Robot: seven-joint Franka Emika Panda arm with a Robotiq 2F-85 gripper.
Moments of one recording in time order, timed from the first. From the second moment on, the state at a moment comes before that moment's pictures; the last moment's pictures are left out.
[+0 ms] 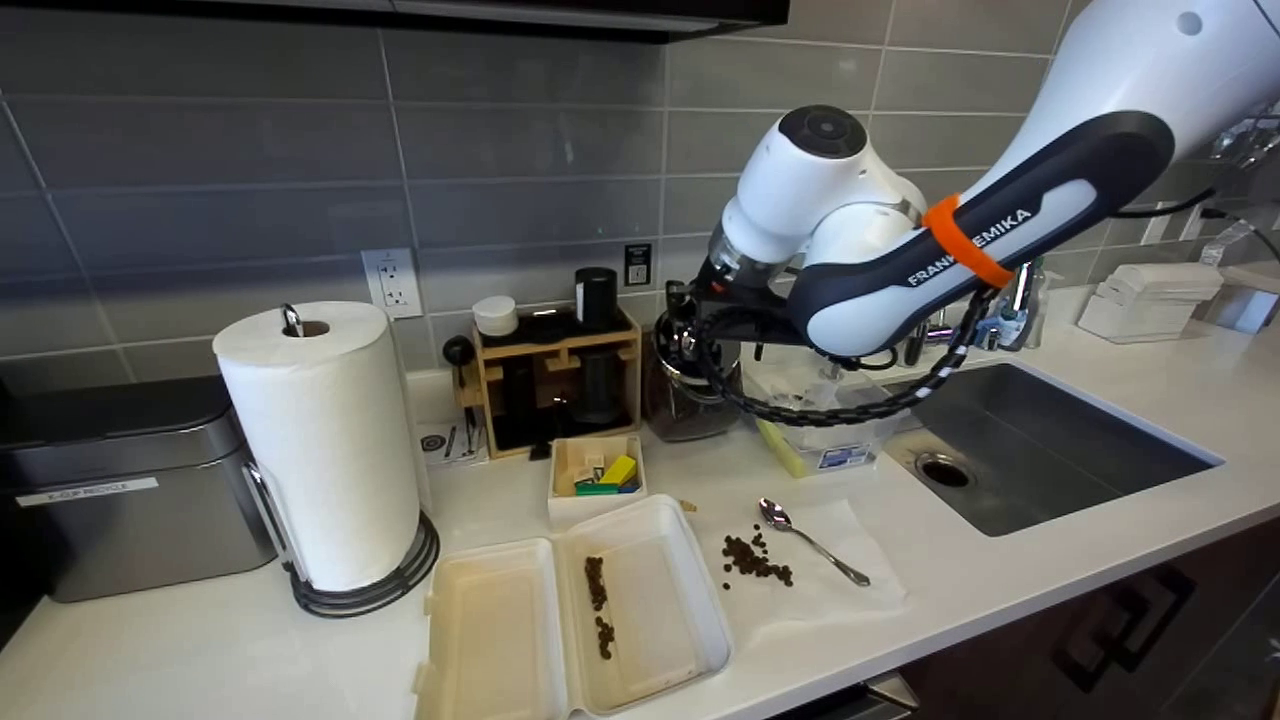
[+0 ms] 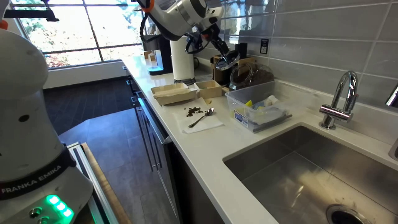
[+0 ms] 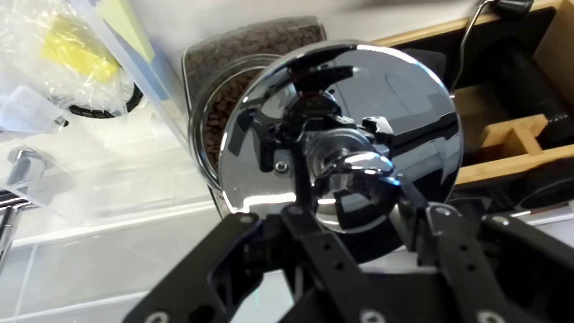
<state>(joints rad) 0.48 0.32 -0.40 -1.99 -0.57 2.88 1.14</state>
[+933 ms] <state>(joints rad) 0.48 0.38 -0.45 -2.00 -0.60 3.02 1.14</state>
